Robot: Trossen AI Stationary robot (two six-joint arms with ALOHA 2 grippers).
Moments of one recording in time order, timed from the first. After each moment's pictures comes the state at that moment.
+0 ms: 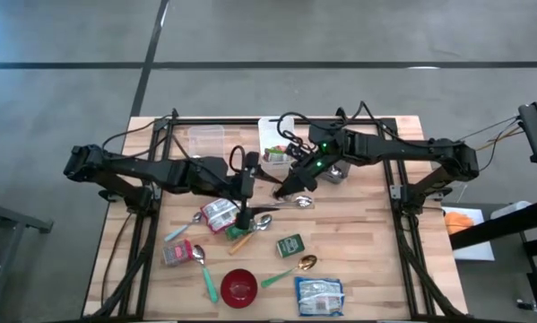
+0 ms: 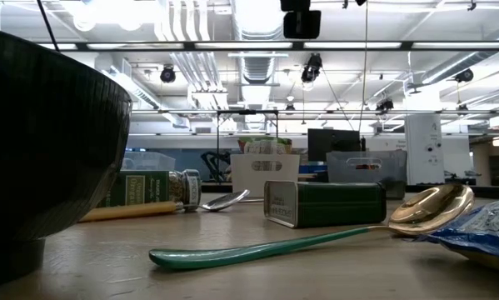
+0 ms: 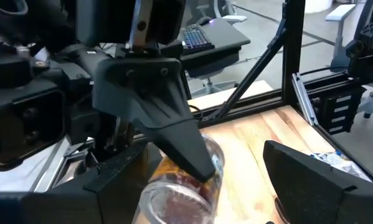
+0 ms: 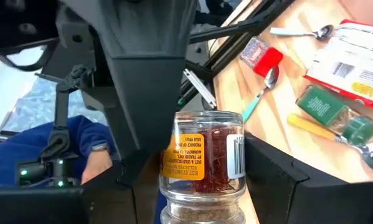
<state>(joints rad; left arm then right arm) -0.15 1.41 1.25 -0.09 -0.07 0.22 -0.14 1.49 1.29 -0.17 -0.68 0.92</state>
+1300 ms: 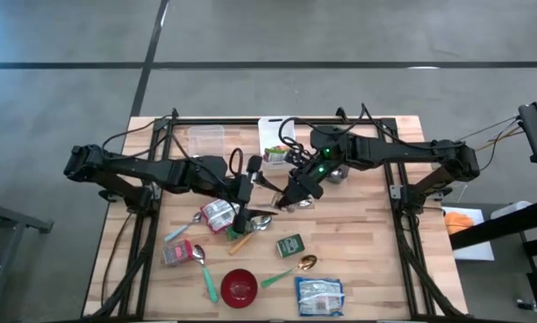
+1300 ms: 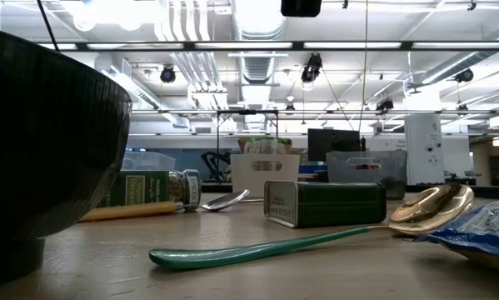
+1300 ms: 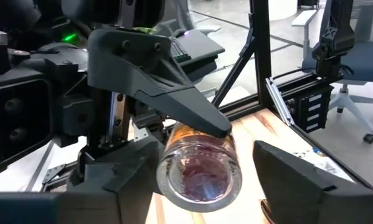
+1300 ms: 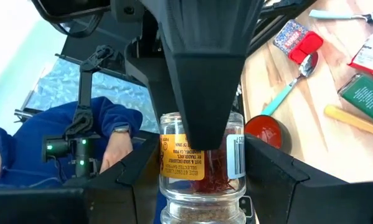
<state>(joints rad) -0.15 1.41 1.24 -0.07 0.05 0.29 -0.07 1.49 1.34 -0.17 -0.71 0.94</state>
